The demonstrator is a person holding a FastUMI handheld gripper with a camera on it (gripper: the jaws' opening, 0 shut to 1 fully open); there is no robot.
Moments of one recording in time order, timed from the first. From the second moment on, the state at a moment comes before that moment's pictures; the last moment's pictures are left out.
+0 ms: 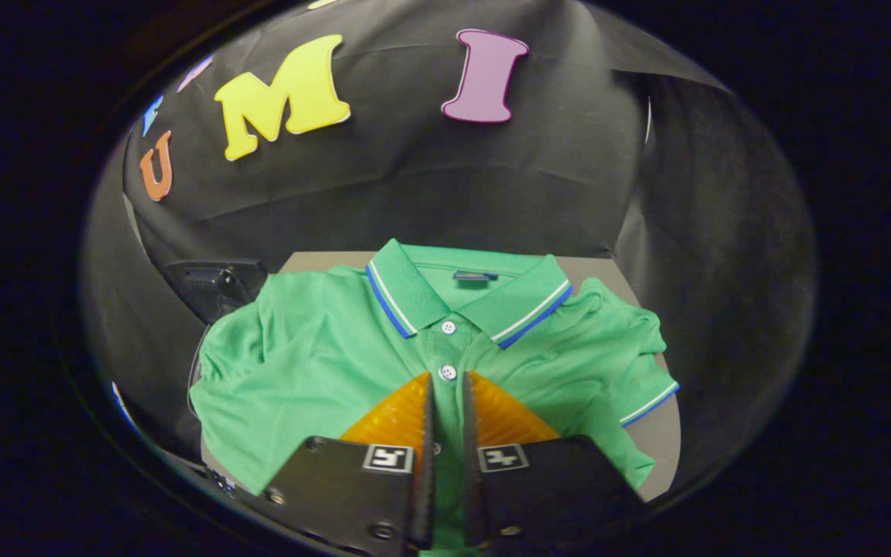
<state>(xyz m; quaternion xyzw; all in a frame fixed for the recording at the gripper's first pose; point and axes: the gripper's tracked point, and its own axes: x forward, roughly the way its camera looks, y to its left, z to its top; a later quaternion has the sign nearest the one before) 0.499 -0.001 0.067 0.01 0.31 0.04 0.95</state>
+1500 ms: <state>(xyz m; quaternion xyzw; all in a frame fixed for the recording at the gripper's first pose) 0.334 0.188 0.266 0.08 0.09 0.12 0.99</state>
